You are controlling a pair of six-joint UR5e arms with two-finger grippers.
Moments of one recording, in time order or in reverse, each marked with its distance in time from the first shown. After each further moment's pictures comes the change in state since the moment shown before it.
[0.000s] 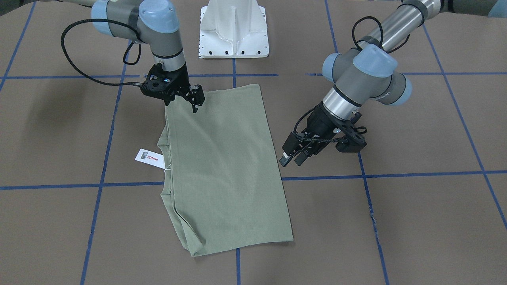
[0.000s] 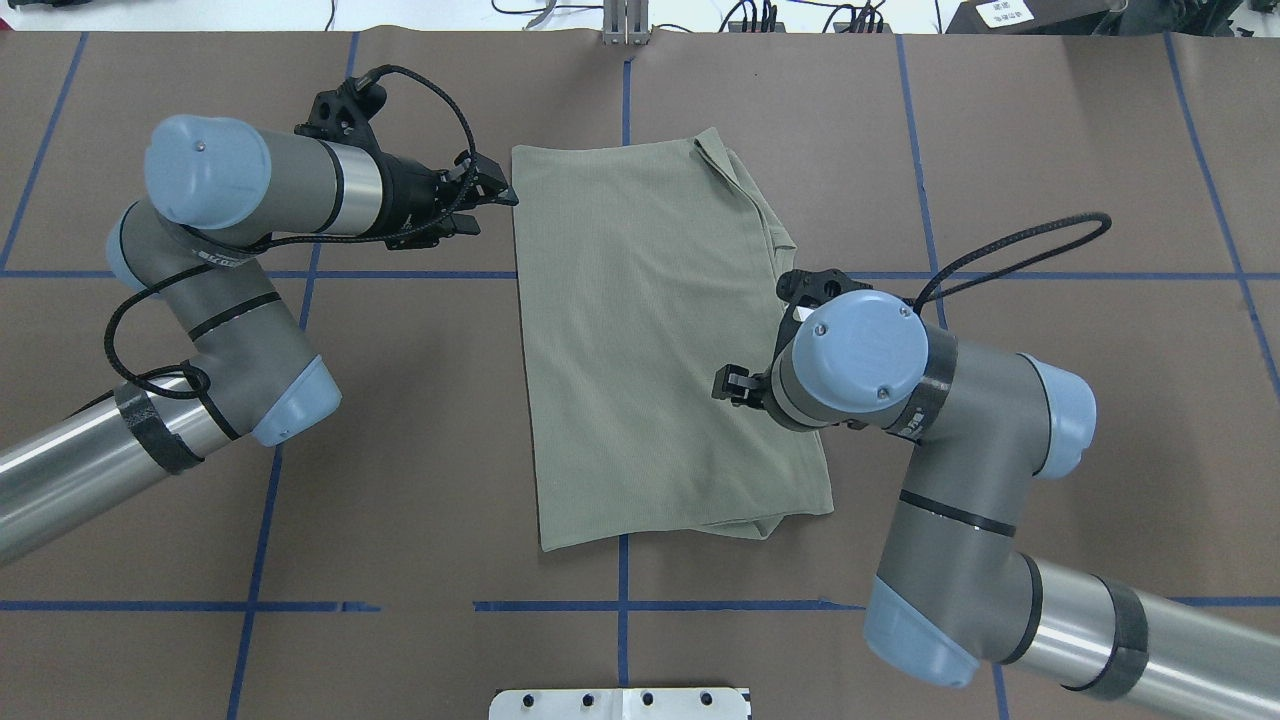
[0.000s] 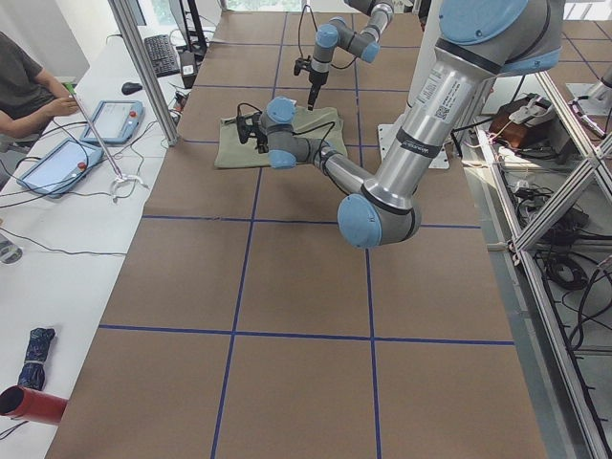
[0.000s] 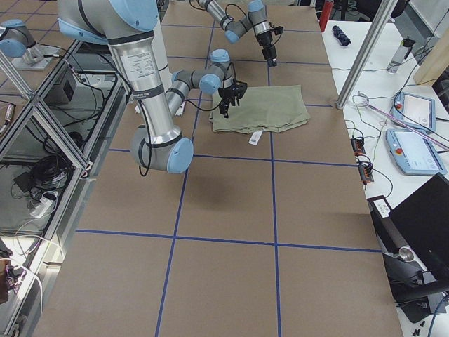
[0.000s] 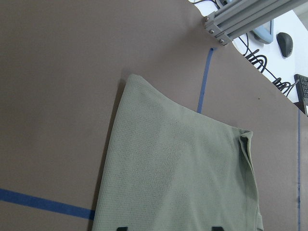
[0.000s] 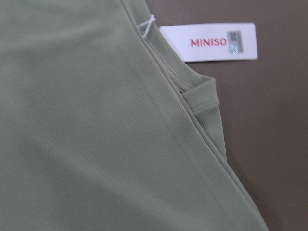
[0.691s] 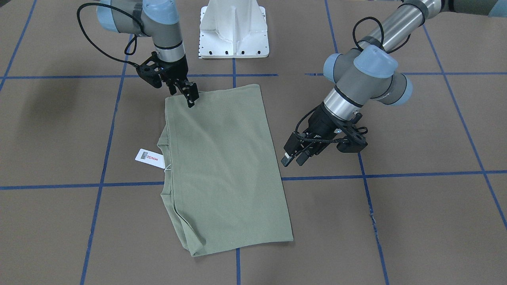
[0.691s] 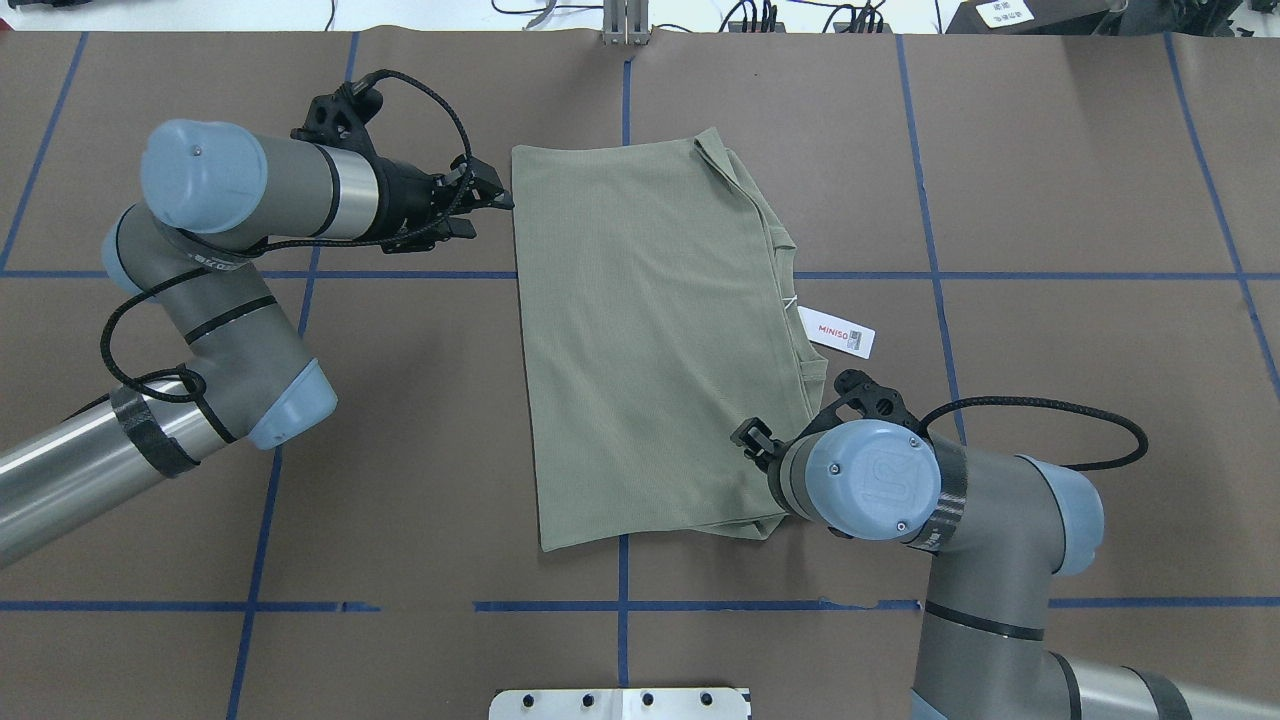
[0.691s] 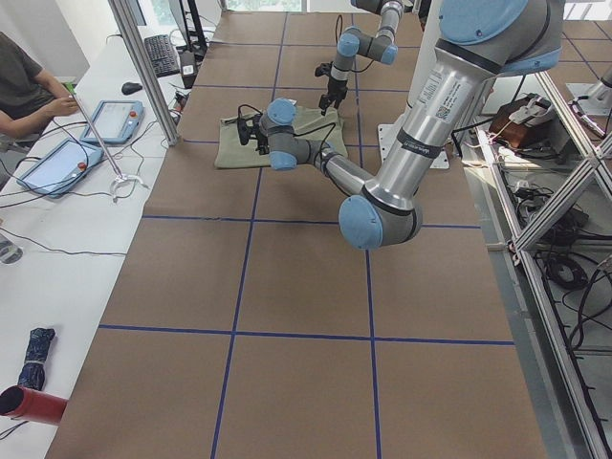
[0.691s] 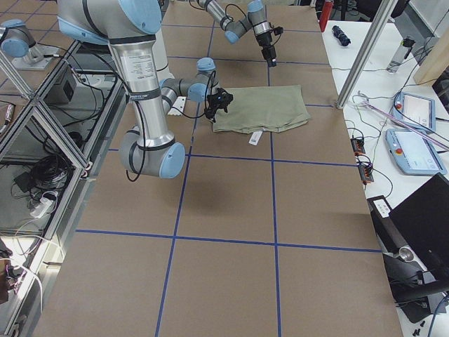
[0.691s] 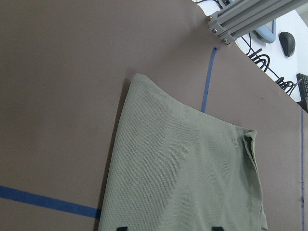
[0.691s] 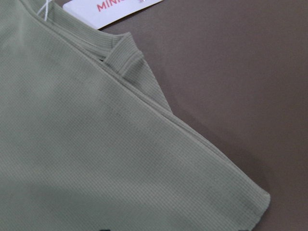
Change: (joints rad) left arm 0.001 0.006 0.002 0.000 0.000 0.003; right arm -0.089 -0.096 0.023 0.094 -0.097 0.373
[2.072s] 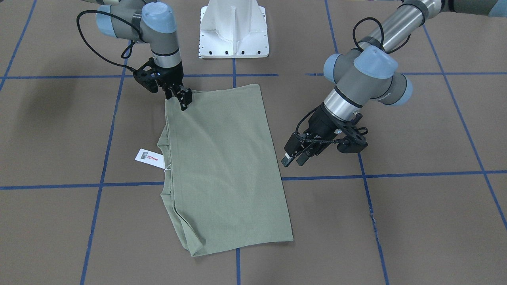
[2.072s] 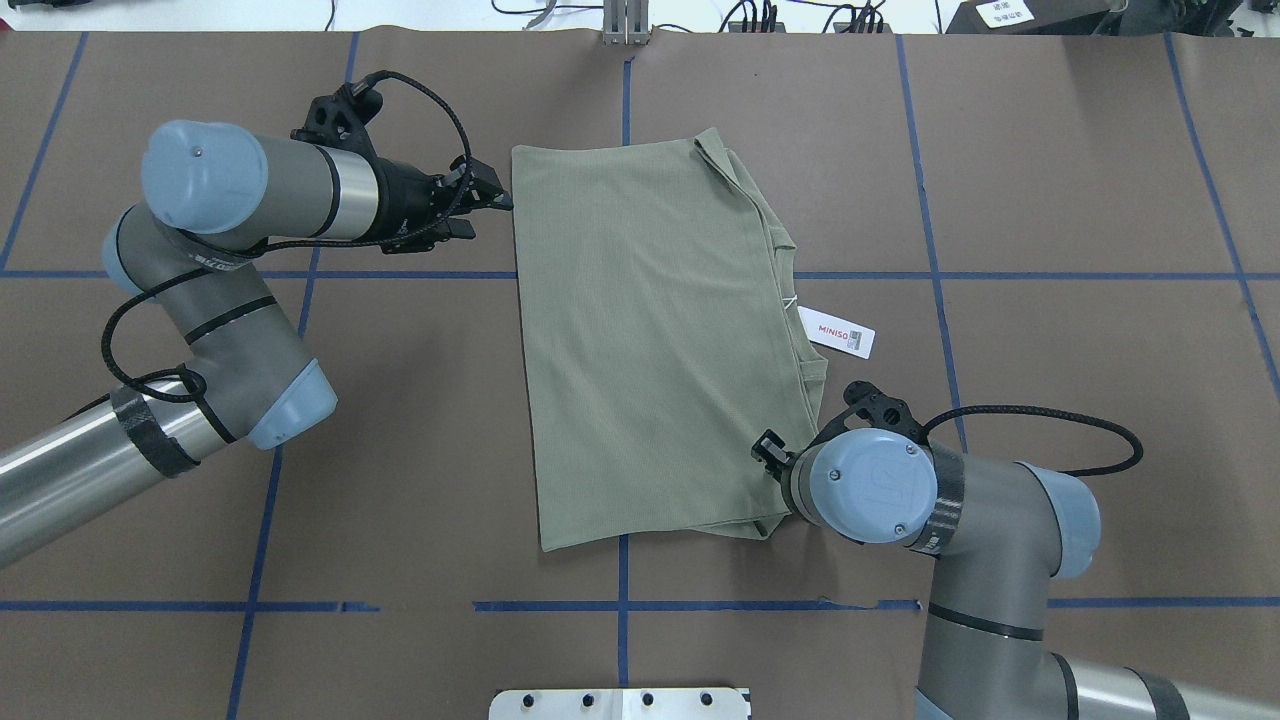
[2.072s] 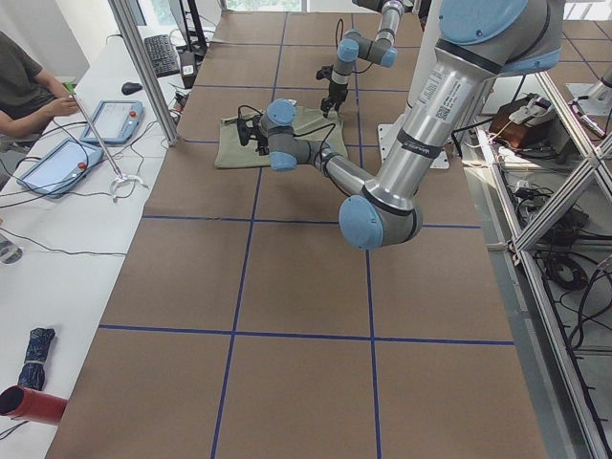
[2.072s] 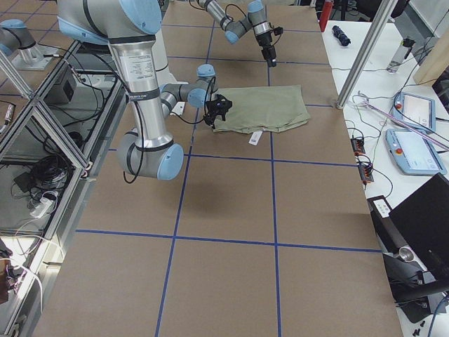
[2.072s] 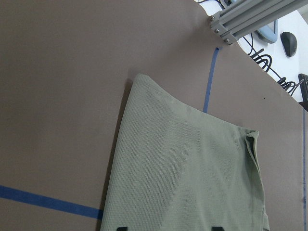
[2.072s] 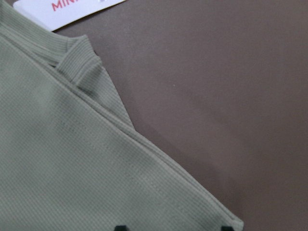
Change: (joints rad) left arm 0.000 0.000 0.002 0.000 0.000 0.001; right arm -0.006 -0.023 -0.035 0.004 0.008 -0.009
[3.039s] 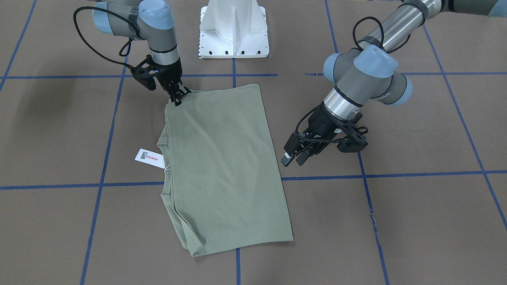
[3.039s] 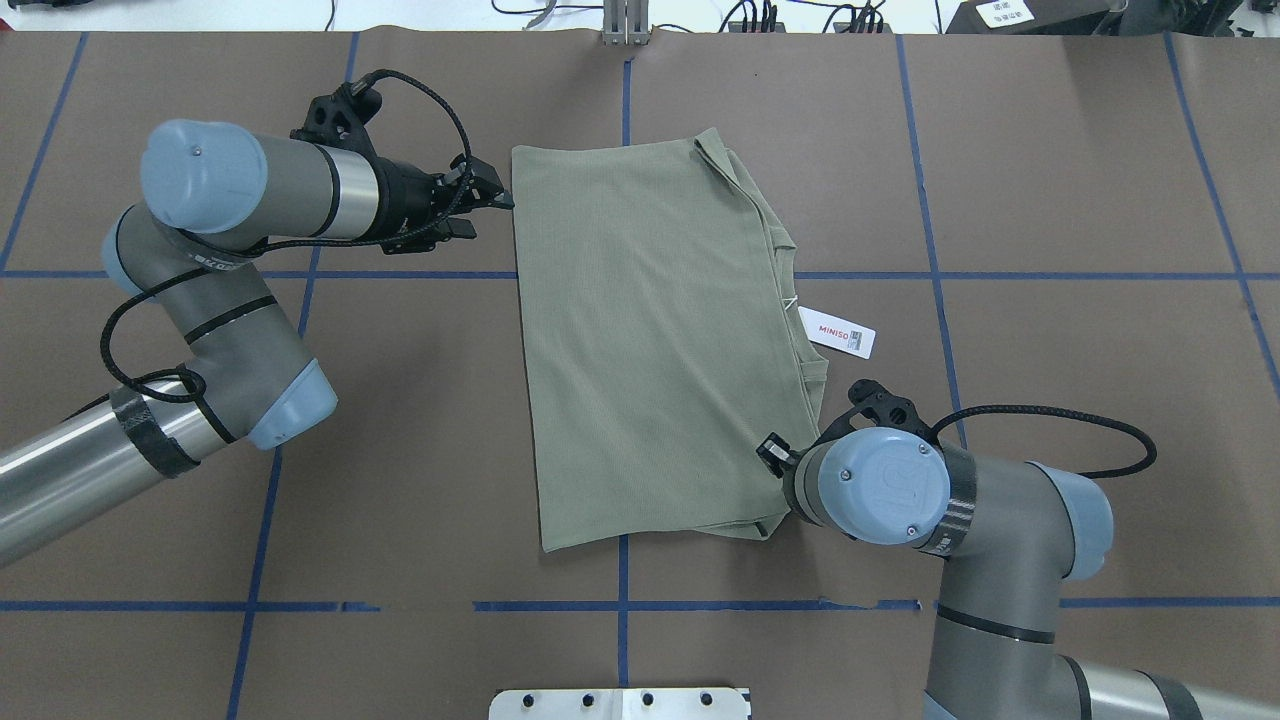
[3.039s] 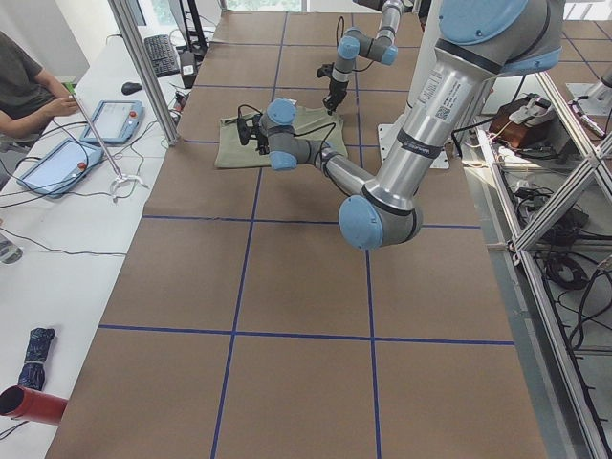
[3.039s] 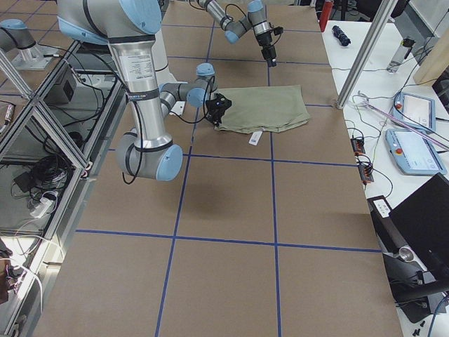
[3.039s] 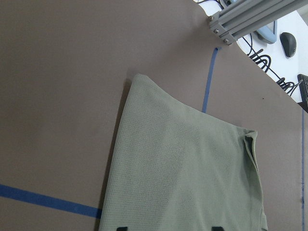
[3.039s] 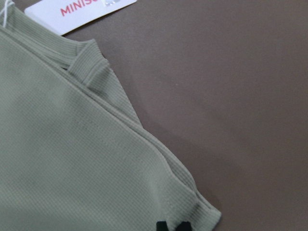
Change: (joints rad) left arm 0.000 0.000 -0.004 0.001 0.000 -0.026; right arm 0.003 0.000 0.031 0.002 0.001 0.018
